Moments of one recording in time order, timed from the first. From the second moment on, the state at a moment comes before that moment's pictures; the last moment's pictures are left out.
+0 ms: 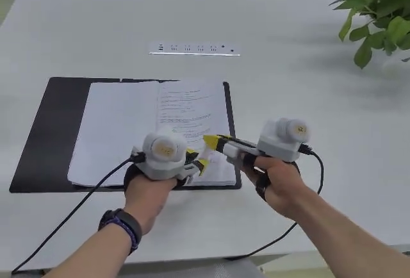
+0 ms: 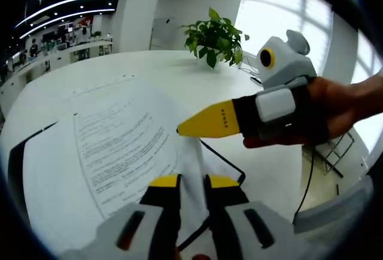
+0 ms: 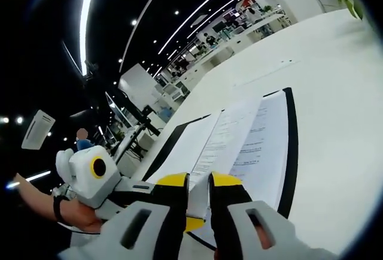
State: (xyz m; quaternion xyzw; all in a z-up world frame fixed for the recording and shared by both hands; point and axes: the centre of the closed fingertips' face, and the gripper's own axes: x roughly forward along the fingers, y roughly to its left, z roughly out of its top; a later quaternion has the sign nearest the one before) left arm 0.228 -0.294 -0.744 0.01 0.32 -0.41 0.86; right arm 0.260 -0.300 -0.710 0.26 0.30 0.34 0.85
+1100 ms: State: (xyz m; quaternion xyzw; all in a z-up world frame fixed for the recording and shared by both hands) left arm 0.217 -0.218 -0.707 0.04 0.31 -0.39 0.87; right arm 0.259 -0.299 -0.691 0.31 0.28 0.31 0.86
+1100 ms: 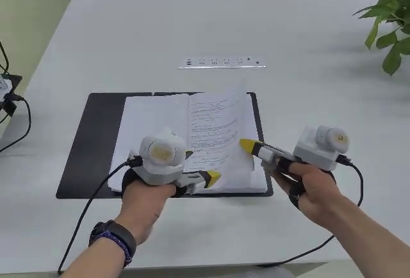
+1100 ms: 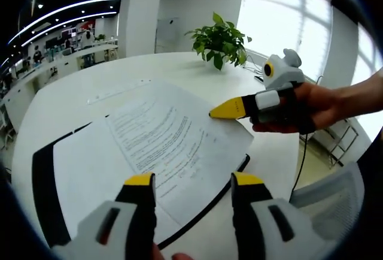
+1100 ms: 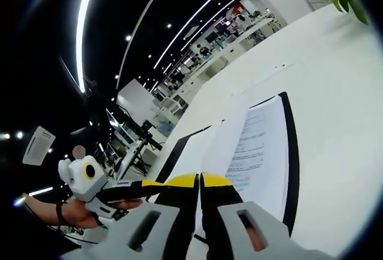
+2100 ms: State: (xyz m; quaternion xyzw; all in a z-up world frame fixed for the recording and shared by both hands) left arm 0.212 -0.111 -0.682 0.05 0.29 -0.33 0.90; right arm 0.263 -0.214 -0.672 0.31 0.27 0.35 0.84
